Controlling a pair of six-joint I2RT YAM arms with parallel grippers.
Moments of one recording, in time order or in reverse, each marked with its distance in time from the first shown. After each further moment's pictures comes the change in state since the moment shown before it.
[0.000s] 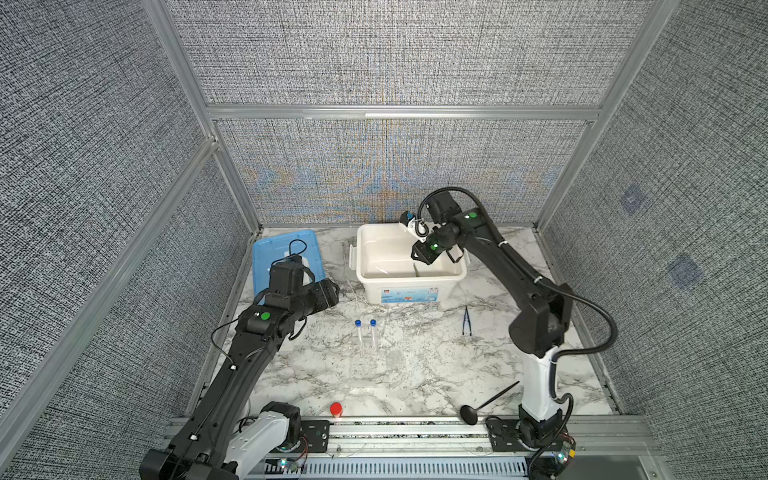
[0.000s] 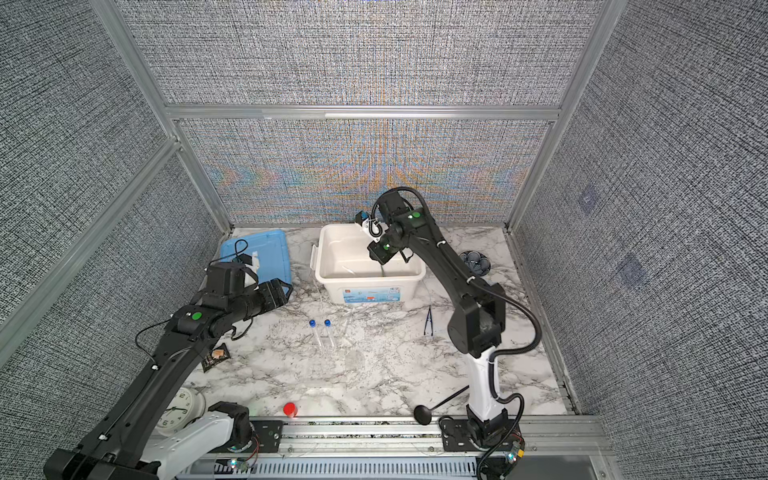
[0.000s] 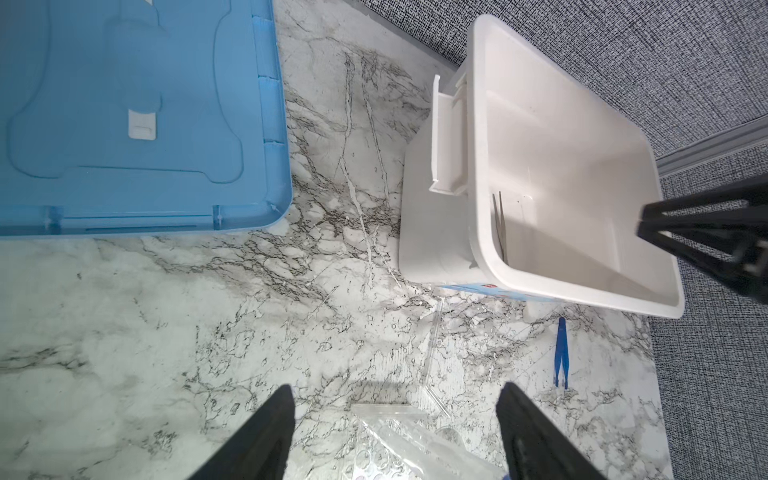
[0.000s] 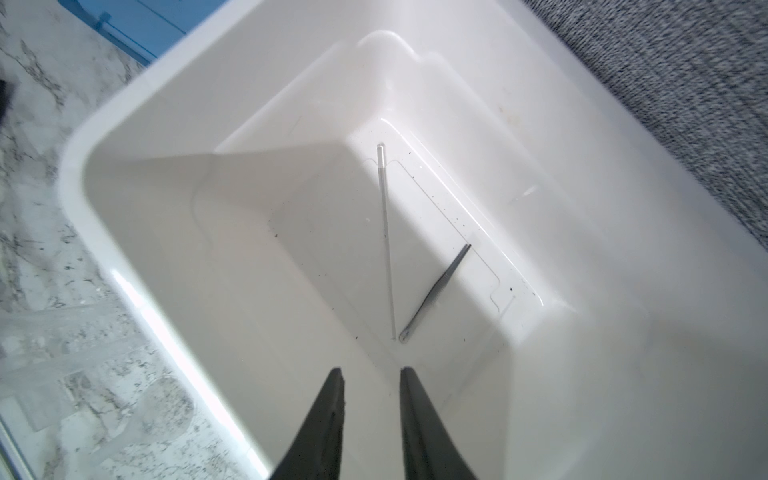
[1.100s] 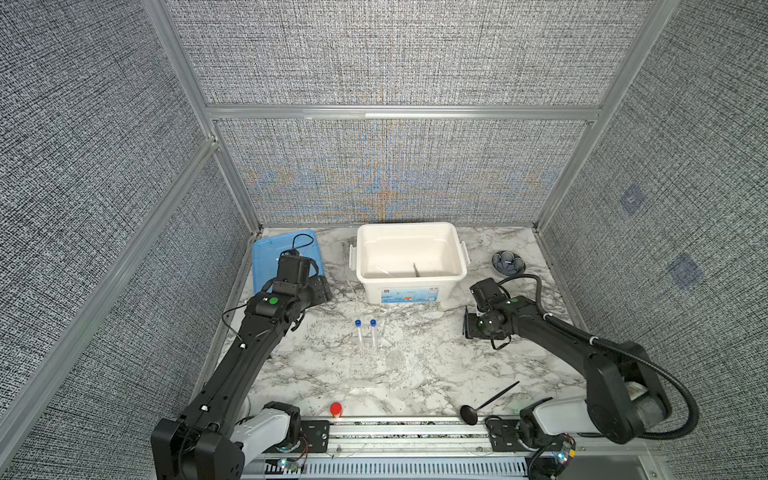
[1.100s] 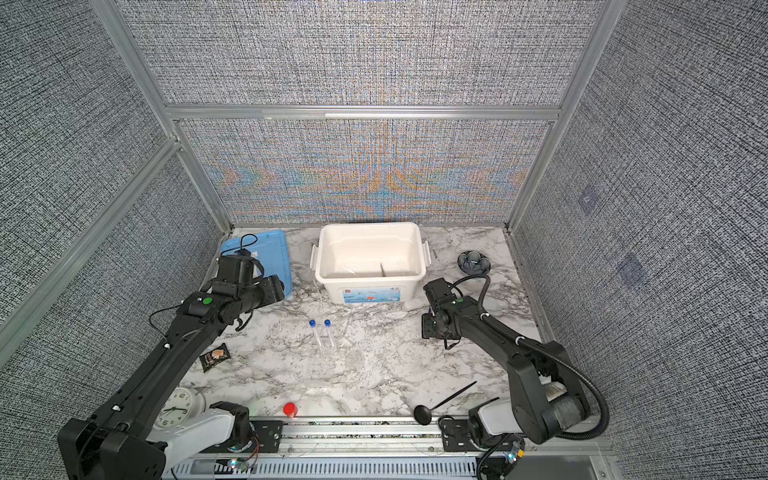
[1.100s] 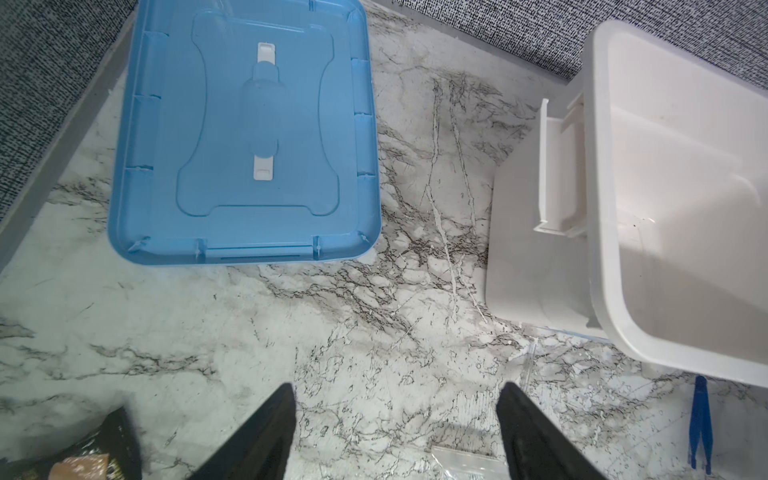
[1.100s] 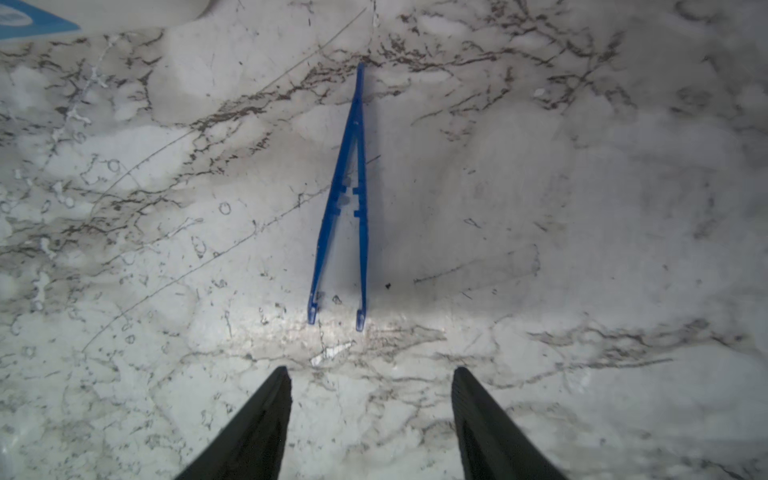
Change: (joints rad) left arm 0.001 0.114 0.053 -0.036 -0.235 0.077; right arm -0.113 -0.534 -1.228 0.404 0.283 0.706
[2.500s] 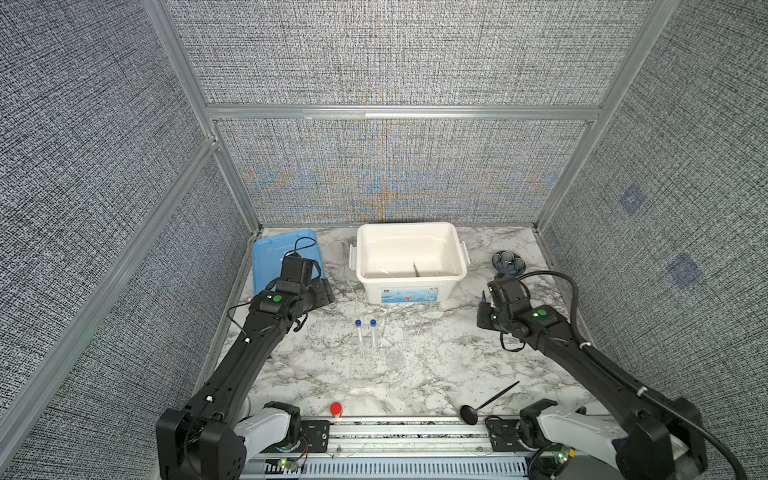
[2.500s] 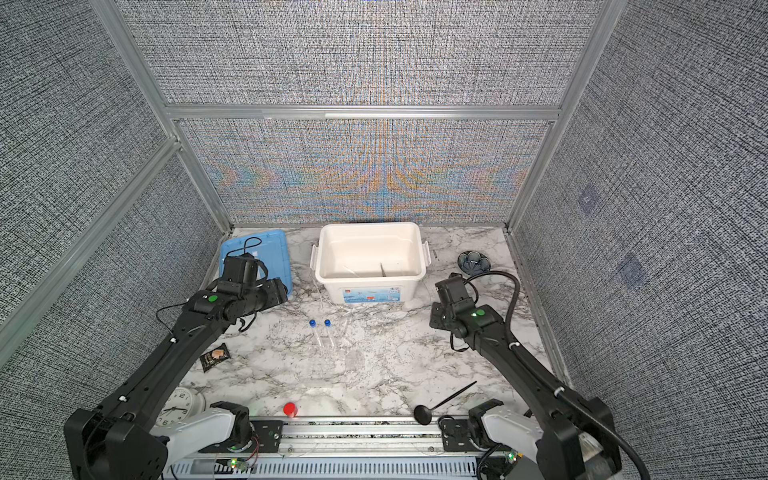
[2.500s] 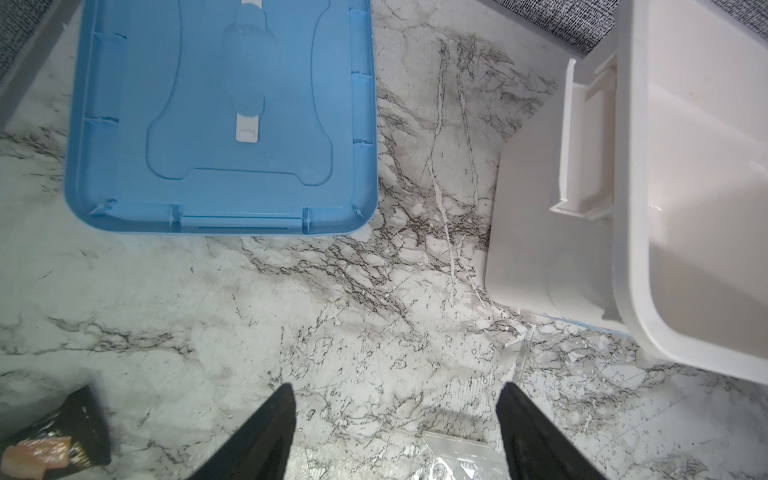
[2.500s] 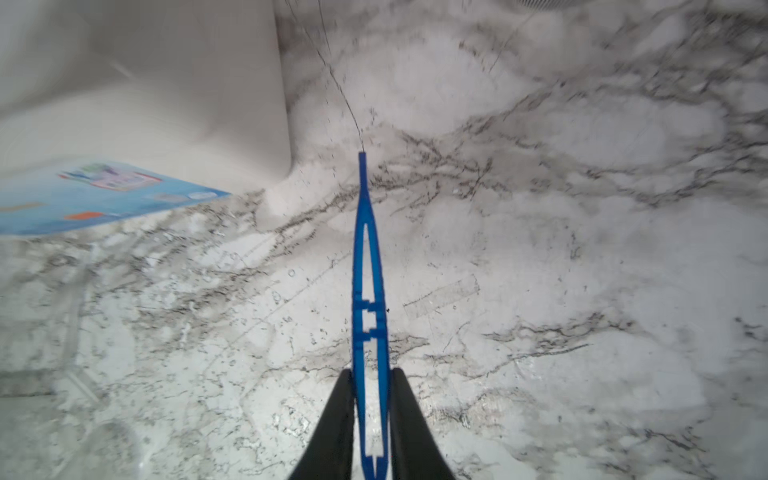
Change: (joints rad) left arm 0.000 0.040 -0.013 0.001 0.045 -0.052; right arm 0.004 -0.353 0.030 -0.034 0.096 0.087
